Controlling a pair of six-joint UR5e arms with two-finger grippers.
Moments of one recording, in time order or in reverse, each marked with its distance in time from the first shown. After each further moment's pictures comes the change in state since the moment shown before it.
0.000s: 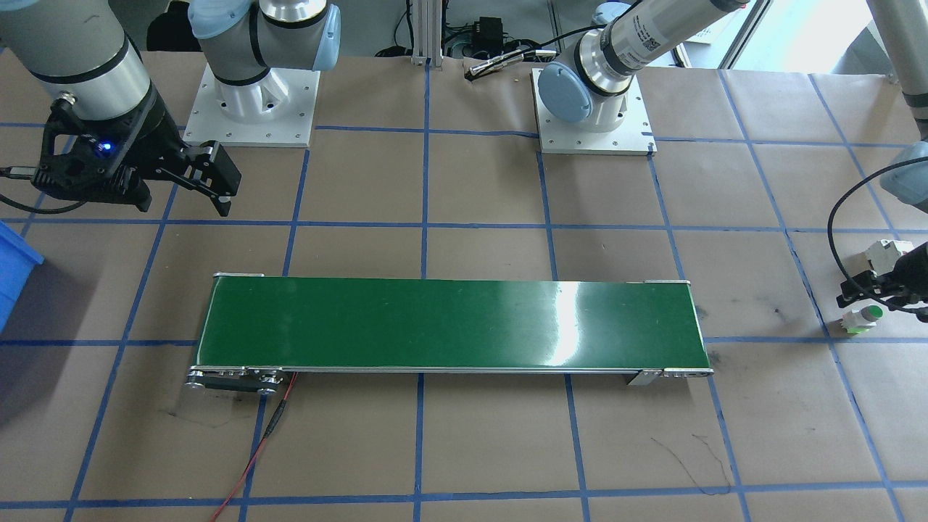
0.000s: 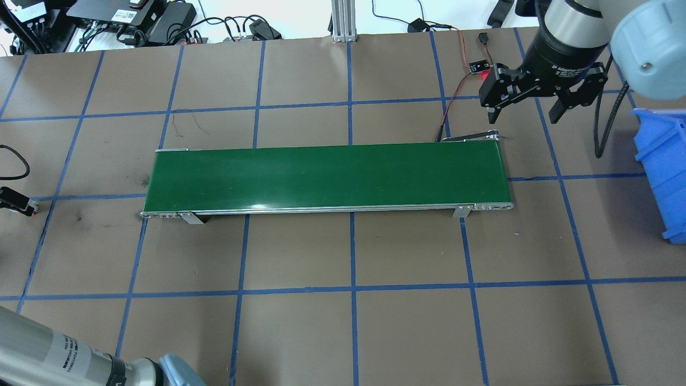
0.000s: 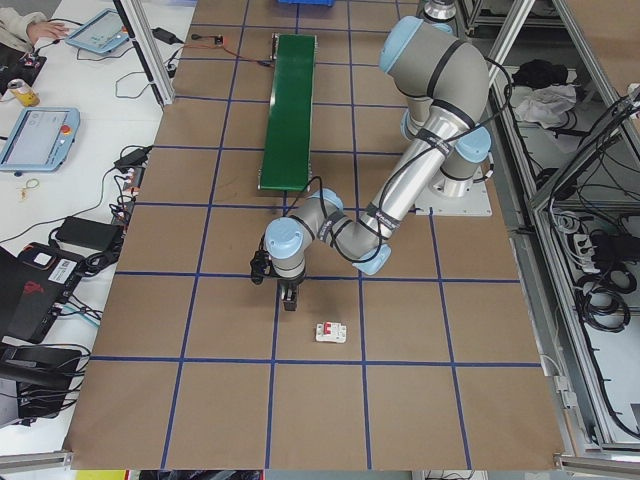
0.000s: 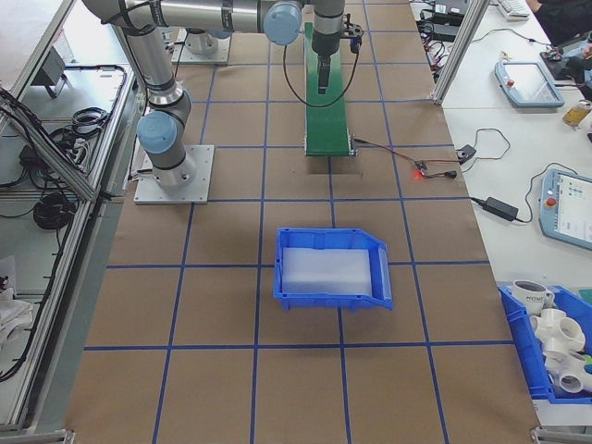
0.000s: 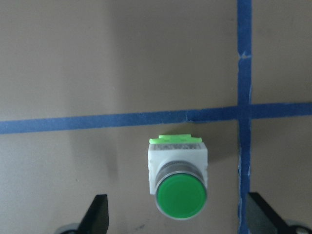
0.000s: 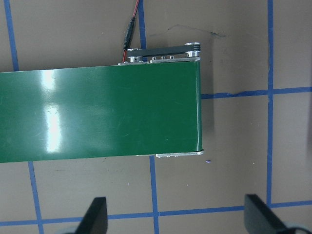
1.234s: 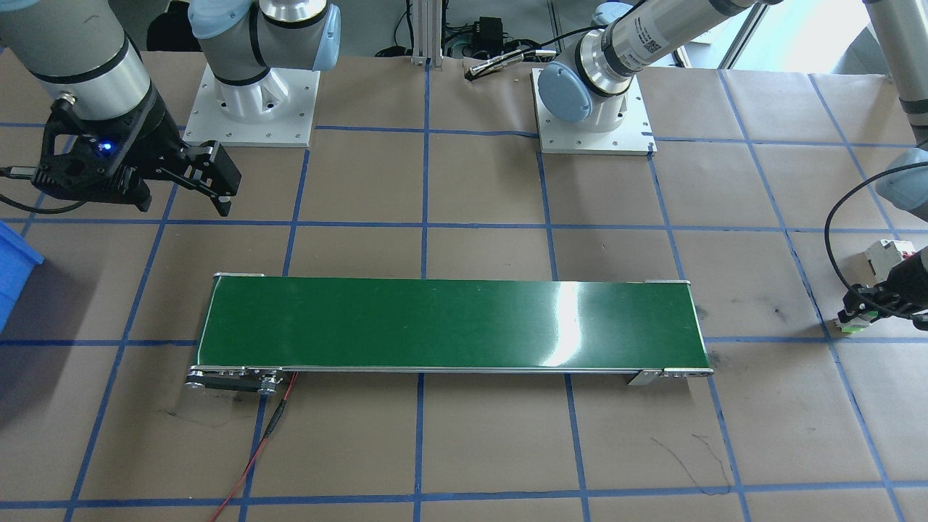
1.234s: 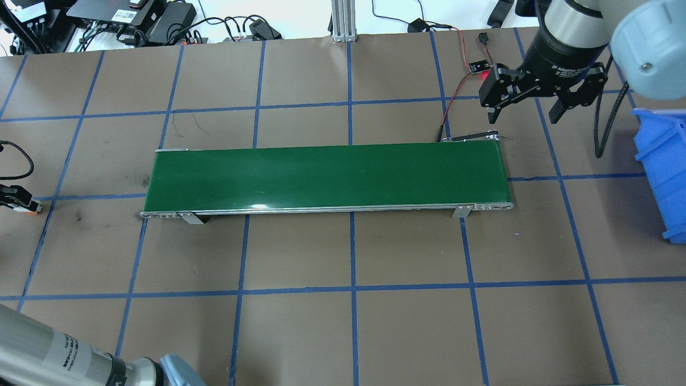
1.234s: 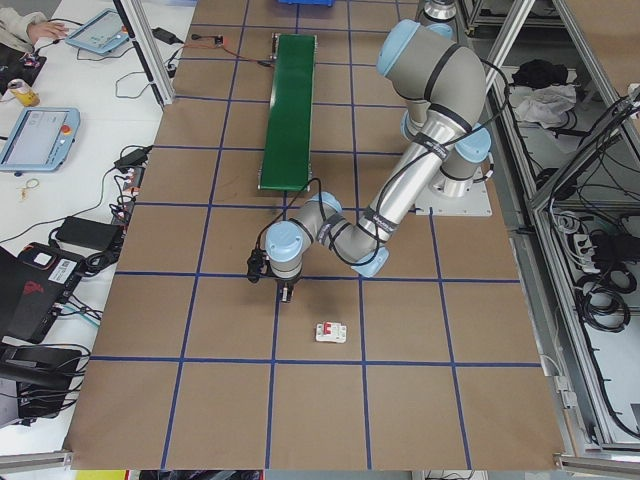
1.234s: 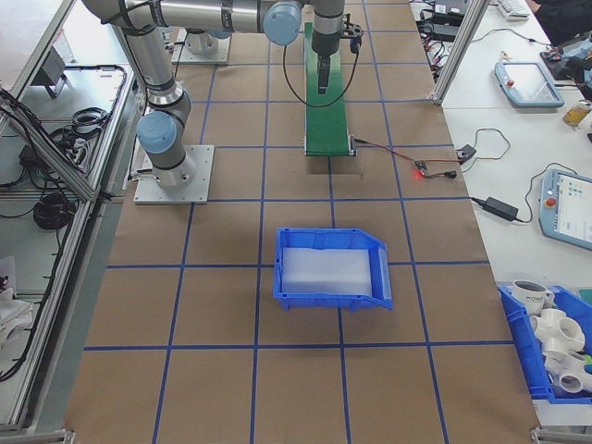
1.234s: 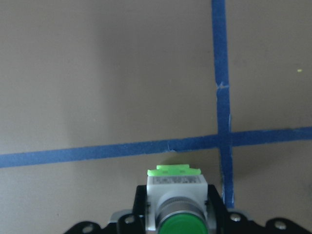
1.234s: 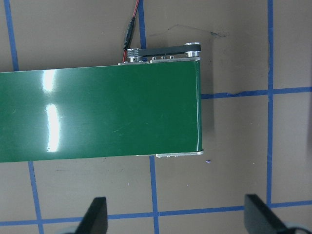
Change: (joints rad) left arm -0.003 -0.014 0.000 0.016 -0.079 0.013; right arm 0.000 0.000 0.000 0.000 0.000 0.000
